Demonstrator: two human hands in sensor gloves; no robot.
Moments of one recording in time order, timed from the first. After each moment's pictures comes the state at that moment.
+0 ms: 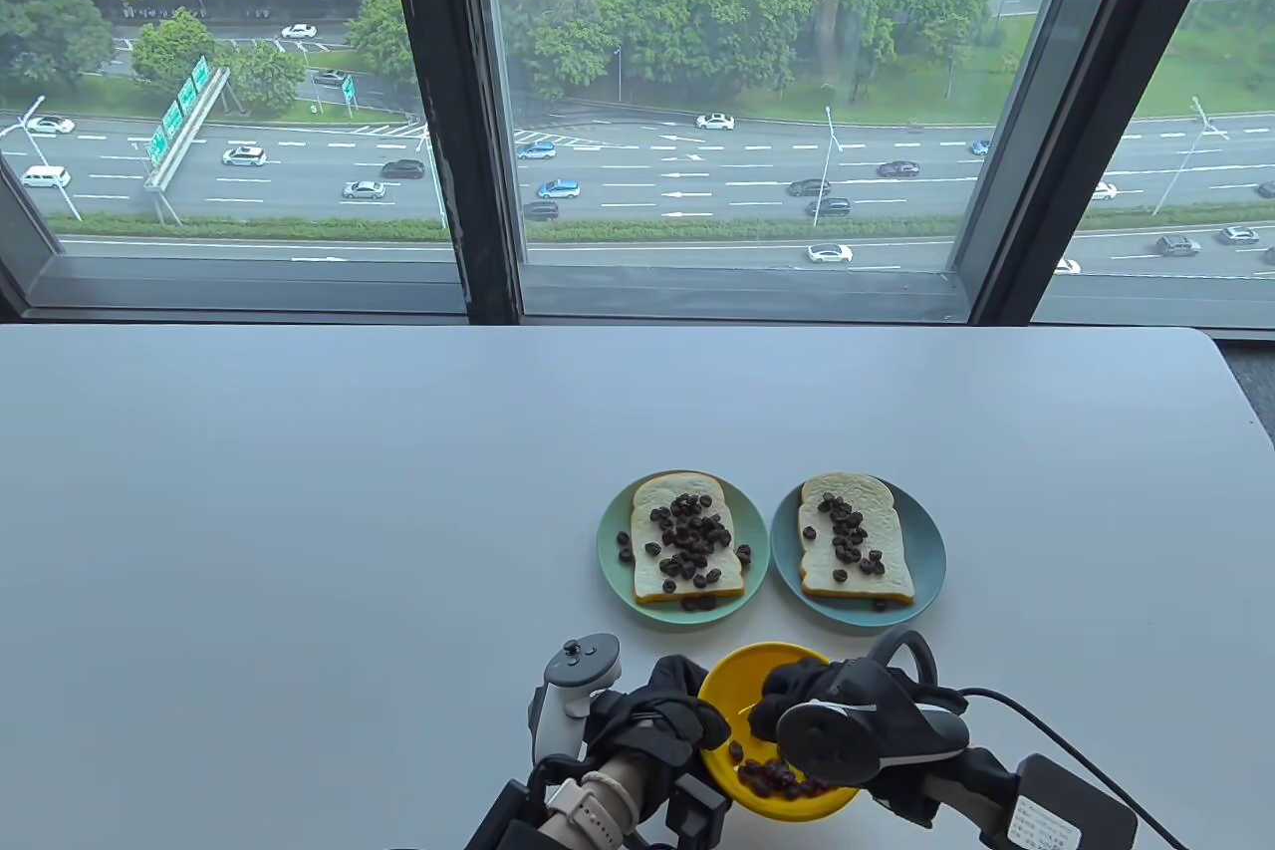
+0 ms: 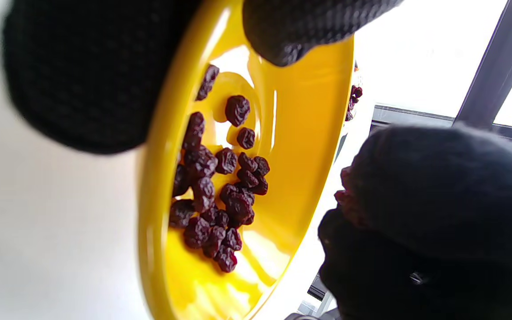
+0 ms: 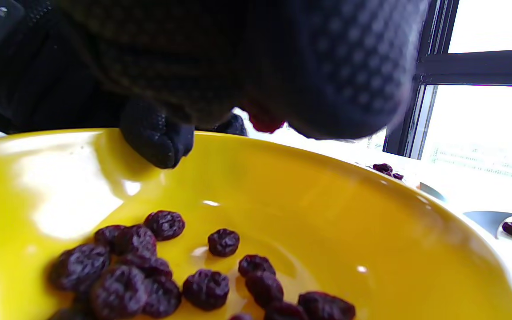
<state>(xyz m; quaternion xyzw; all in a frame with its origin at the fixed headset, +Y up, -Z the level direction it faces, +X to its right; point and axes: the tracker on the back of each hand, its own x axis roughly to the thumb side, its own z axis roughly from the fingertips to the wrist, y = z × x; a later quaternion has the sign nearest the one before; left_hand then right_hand) -0.051 -0.807 -0.298 -0.39 0.05 0.65 0.65 0.128 -0.667 -0.272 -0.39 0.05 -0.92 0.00</state>
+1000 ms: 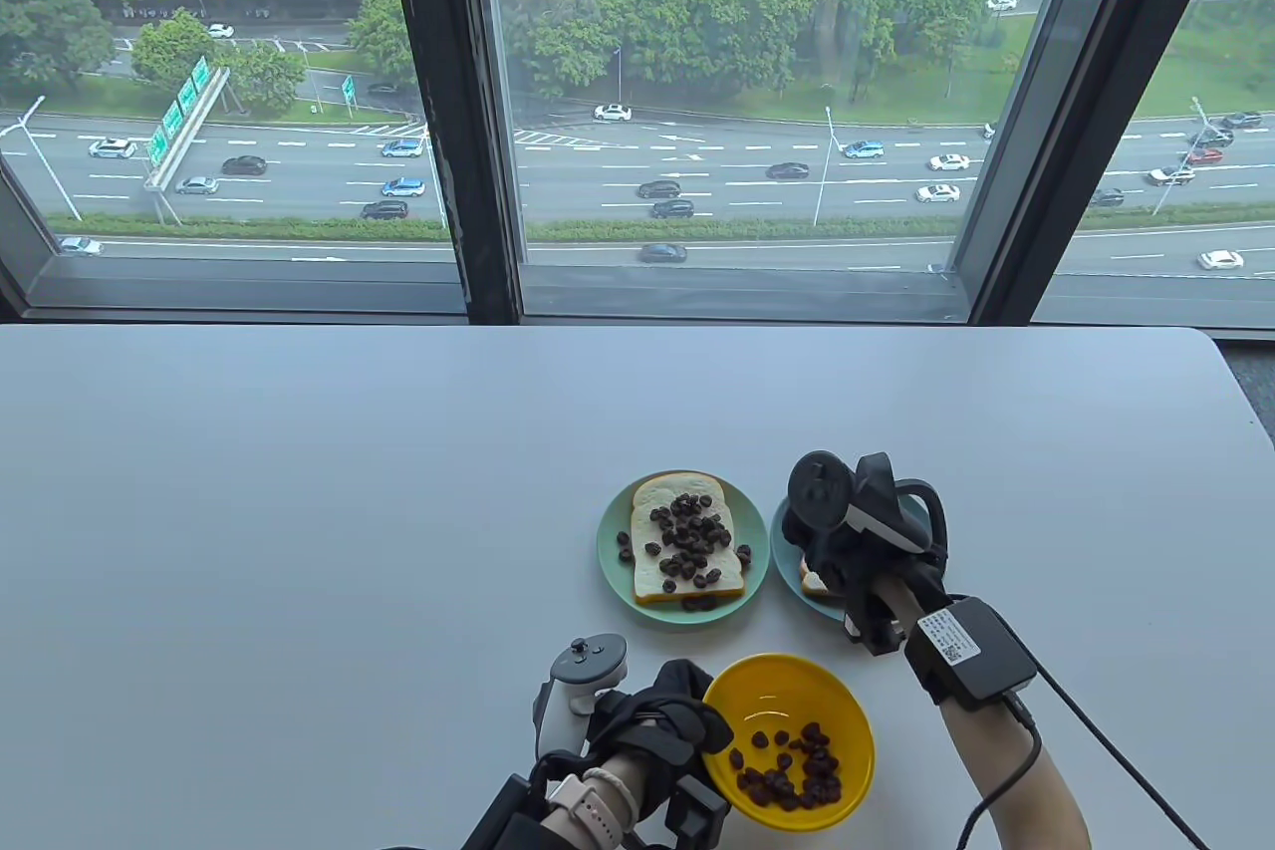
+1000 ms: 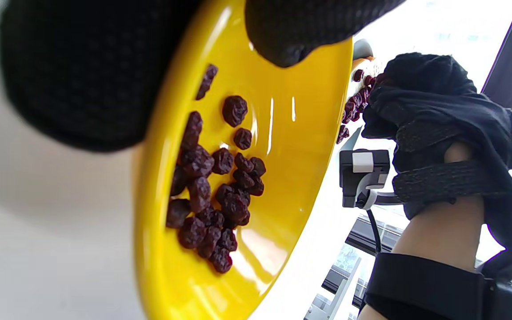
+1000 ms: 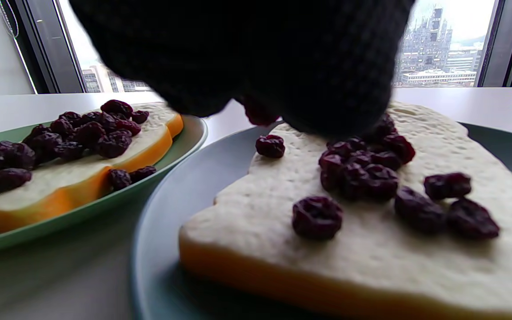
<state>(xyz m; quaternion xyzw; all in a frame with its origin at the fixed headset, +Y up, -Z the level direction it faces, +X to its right) -0.048 -0.802 -0.295 -0.41 0.05 0.64 0.65 0.177 -0.719 -0.456 -0.08 -0.06 -0.99 -0.03</state>
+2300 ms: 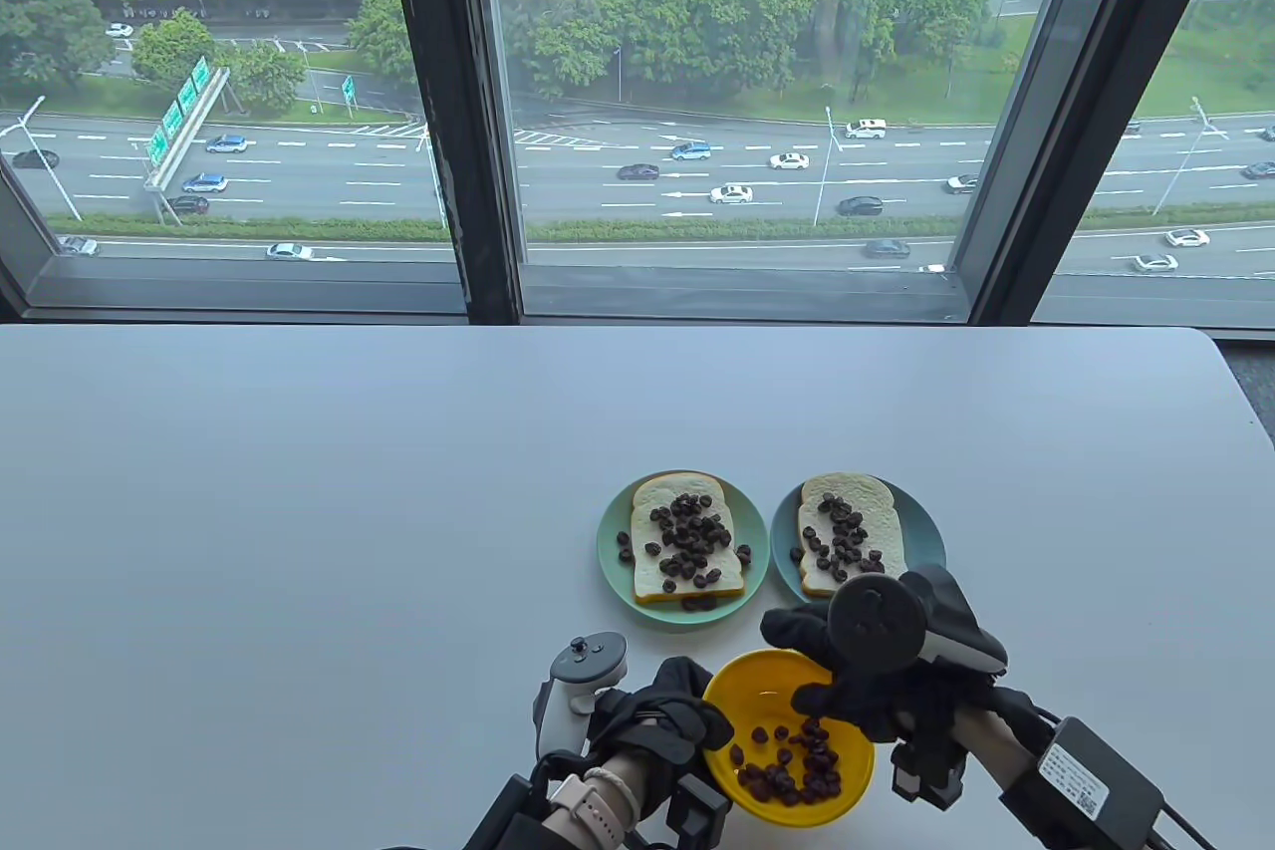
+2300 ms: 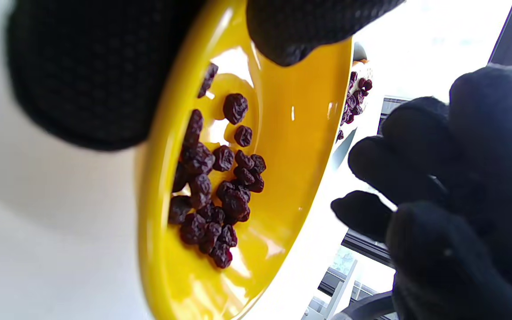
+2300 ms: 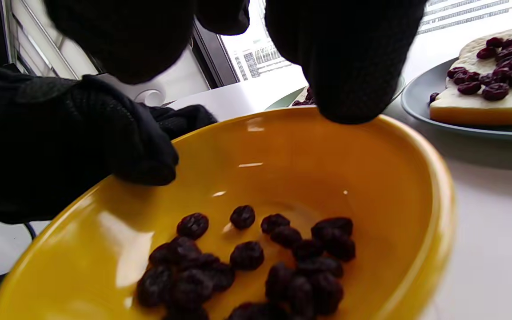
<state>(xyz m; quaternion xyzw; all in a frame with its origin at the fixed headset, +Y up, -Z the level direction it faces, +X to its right) -0.048 -0.800 -0.296 -0.39 0.05 0.64 0.65 0.162 -0.683 -0.304 -0.31 -0.19 -0.92 -0.16</state>
